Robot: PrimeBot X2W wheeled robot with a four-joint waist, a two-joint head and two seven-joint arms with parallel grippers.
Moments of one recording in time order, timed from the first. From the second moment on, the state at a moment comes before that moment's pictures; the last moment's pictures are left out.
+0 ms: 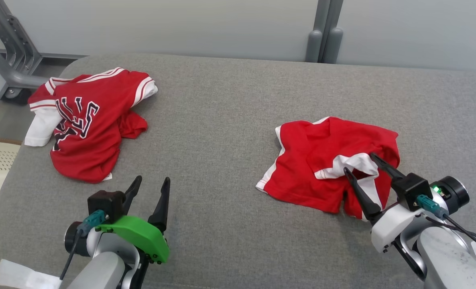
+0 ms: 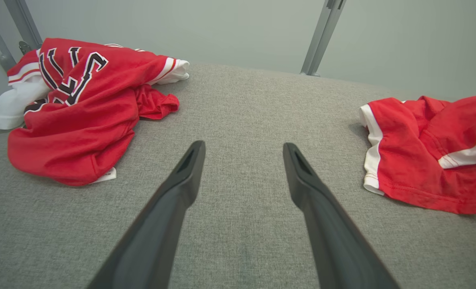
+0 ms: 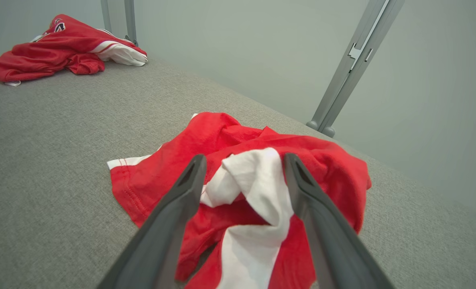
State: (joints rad) left arm -0.29 0.24 -0.64 0.40 -0.72 0.12 -0.25; right arm -0.15 -0.25 0.33 0.34 0.03 0.12 -0.25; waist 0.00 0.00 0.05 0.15
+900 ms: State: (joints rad) left arm -0.20 0.18 -0.58 0.30 -0.64 0.12 -0.25; right arm -0.26 -0.23 0.46 0.43 0.12 0.12 -0.17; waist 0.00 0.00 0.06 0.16
